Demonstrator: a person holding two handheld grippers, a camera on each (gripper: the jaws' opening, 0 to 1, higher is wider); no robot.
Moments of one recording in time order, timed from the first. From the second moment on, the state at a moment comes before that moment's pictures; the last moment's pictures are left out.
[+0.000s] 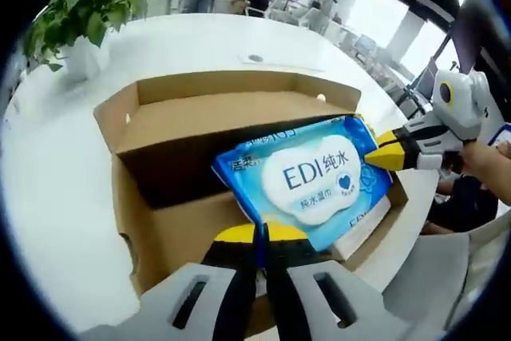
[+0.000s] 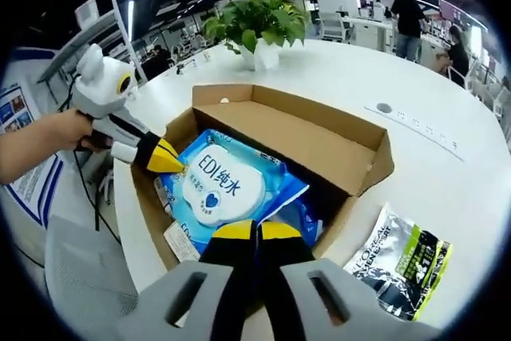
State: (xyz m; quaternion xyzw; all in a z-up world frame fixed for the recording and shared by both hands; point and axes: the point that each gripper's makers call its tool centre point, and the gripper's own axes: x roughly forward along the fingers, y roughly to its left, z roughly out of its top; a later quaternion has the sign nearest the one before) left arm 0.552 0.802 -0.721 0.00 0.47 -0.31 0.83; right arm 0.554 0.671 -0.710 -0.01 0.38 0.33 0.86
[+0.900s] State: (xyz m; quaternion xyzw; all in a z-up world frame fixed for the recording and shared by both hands) left arm 0.551 0.740 -0.682 0.00 0.45 -0.35 0.82; right arm 0.544 0.605 -0.671 0.03 0.36 0.29 0.89
